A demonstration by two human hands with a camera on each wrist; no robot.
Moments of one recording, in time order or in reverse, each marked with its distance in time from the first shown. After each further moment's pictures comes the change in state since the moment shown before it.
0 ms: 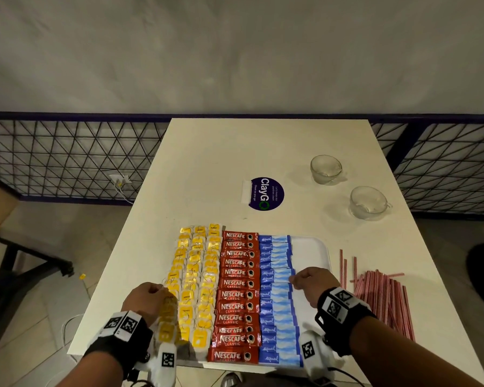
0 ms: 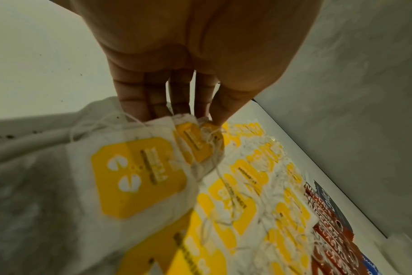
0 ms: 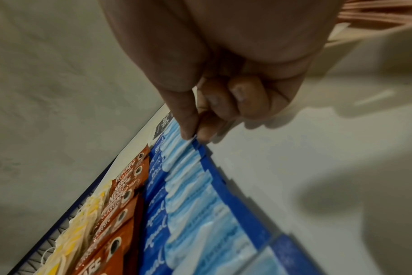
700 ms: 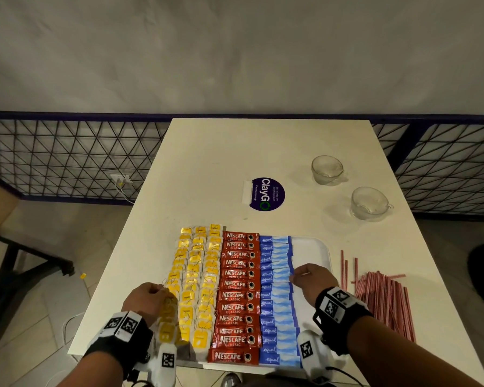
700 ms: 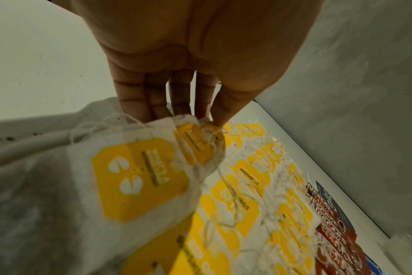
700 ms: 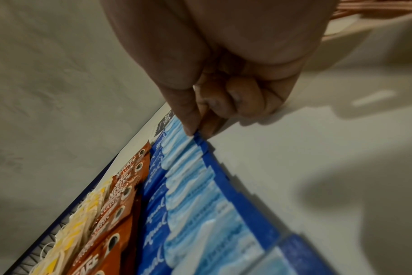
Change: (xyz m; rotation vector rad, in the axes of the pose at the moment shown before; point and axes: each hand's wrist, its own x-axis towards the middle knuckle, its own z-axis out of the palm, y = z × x) left_hand 0.001 -0.001 0.000 -0.020 -0.014 0.000; right_hand 0.003 -0.004 0.003 -0.101 0.049 -0.077
